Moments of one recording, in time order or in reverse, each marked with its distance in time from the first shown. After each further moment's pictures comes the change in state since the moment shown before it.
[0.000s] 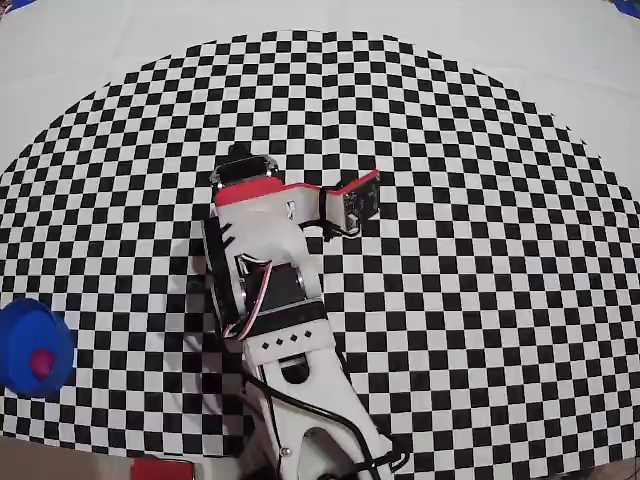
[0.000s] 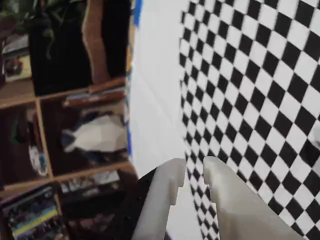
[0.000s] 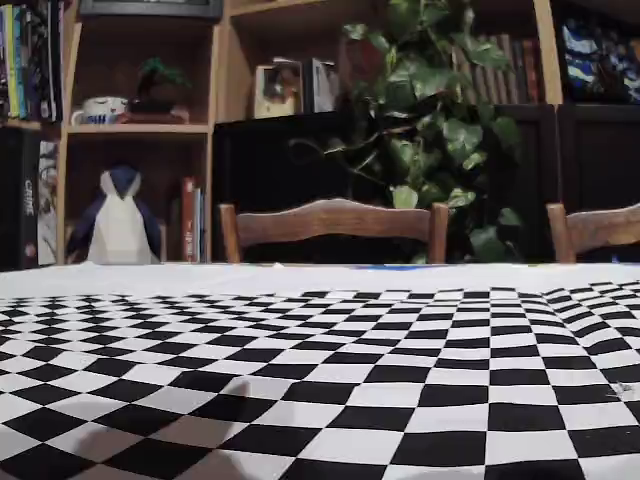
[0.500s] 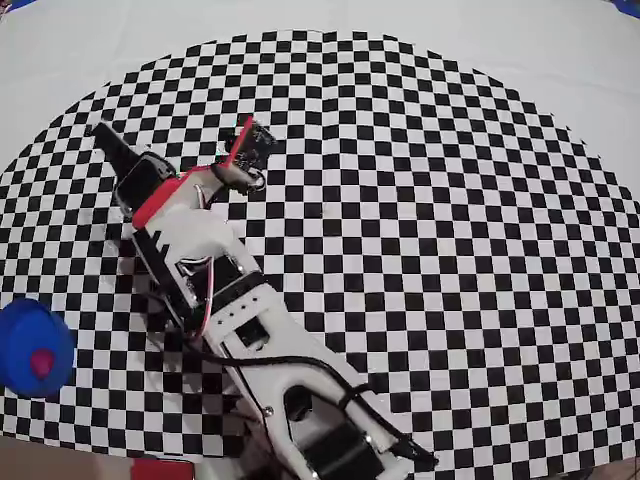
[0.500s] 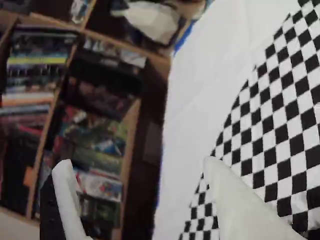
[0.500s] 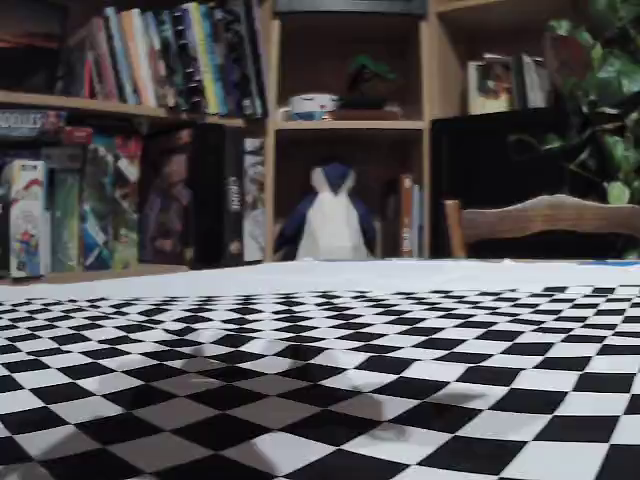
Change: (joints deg) arm -16.7 -17.9 -0.4 -33.2 -20.9
